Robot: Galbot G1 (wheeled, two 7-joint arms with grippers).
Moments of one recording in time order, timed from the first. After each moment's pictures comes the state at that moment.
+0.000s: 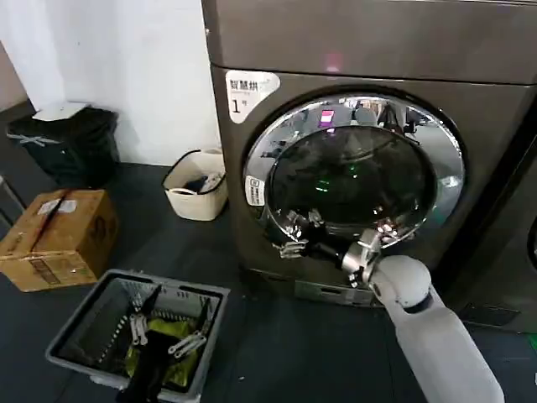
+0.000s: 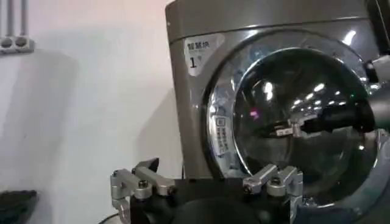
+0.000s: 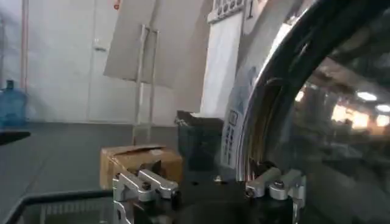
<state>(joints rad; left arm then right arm) 1.79 -1.45 -0.61 -2.21 -0.06 -0.35 0.18 -0.58 1.21 0.12 1.58 0.38 -0.21 -0.63</state>
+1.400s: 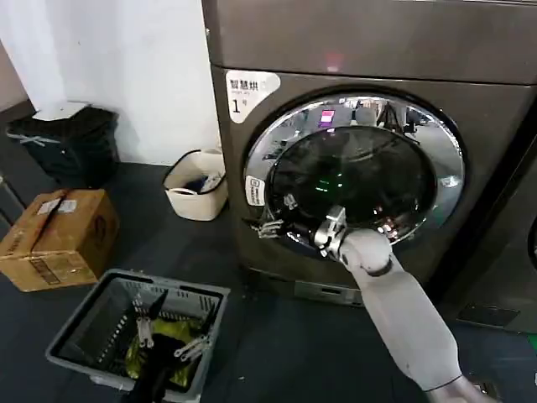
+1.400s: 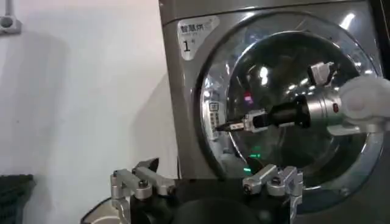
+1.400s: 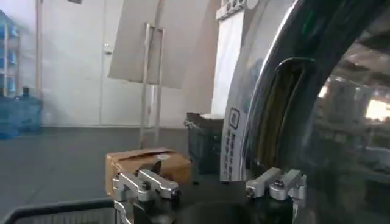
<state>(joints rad) 1.80 -1.45 -0.60 -2.23 -0.04 -0.29 0.19 -0.50 1.26 0.07 1.46 0.39 -0.20 -0.74</state>
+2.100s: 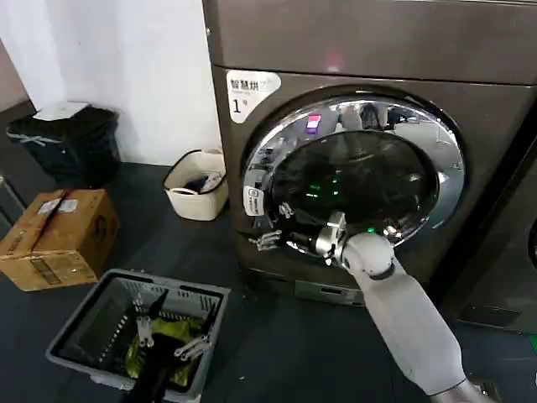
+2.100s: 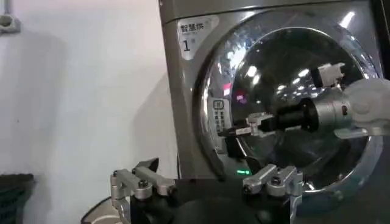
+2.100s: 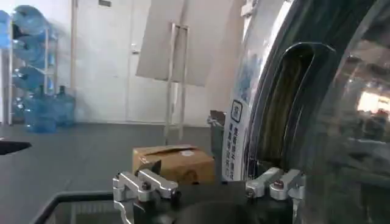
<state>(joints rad) 1.79 -1.45 -0.61 -2.26 -0.07 -0.23 0.18 -0.56 1.21 0.09 1.53 0.42 -0.18 -0.89</state>
